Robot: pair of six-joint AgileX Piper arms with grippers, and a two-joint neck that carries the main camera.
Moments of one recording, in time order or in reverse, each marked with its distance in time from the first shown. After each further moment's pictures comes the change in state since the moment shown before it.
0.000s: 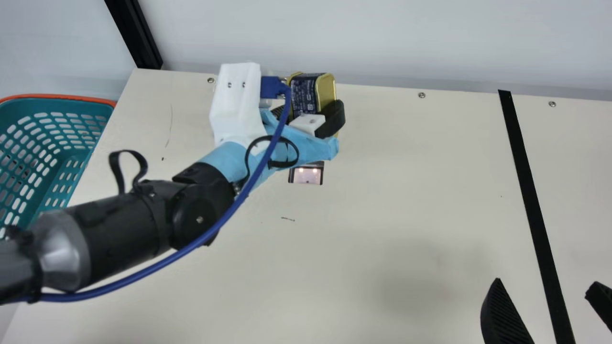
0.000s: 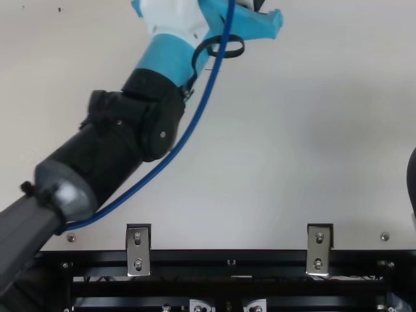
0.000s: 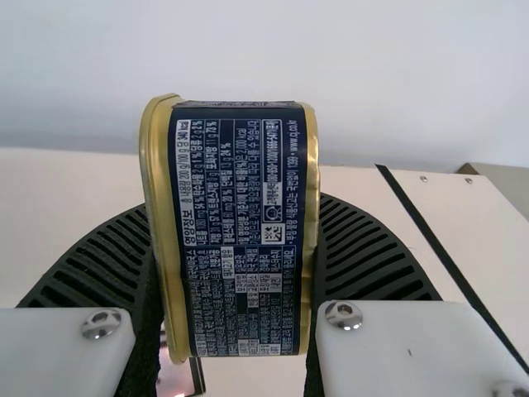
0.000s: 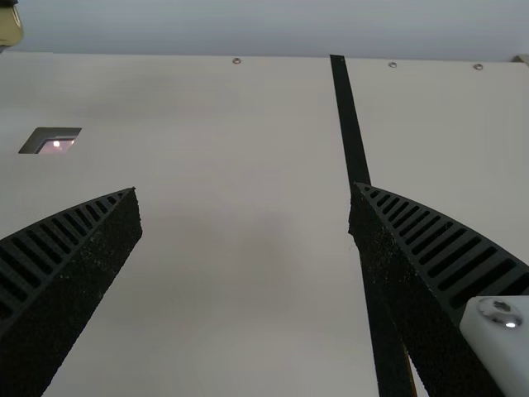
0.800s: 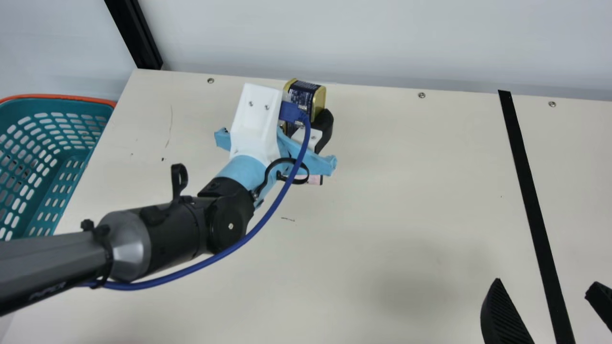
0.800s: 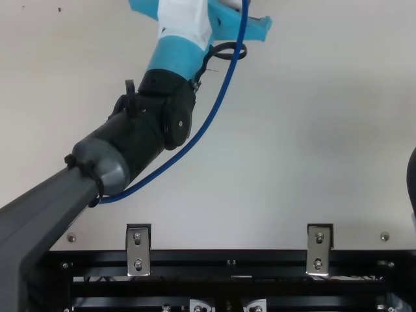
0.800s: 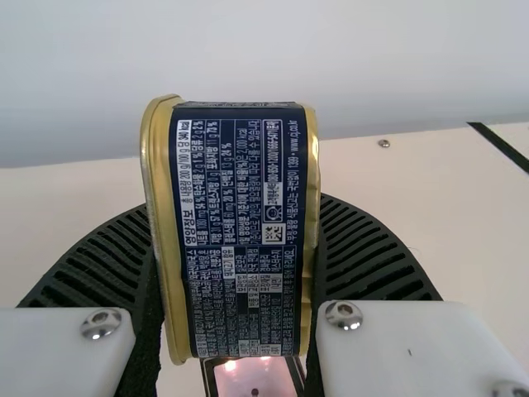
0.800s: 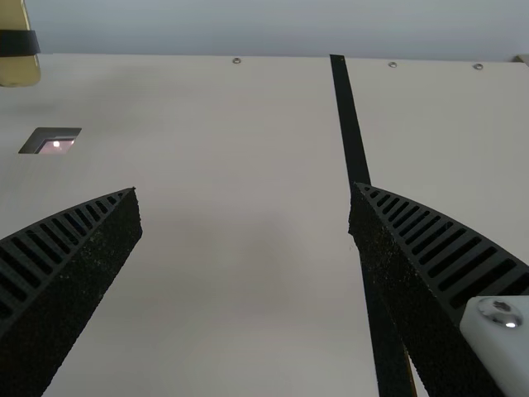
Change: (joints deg) left arm 0.0 7.5 0.8 -3.6 -8.3 12.8; right arm 0.0 0.0 0.0 0.0 0.0 0.0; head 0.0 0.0
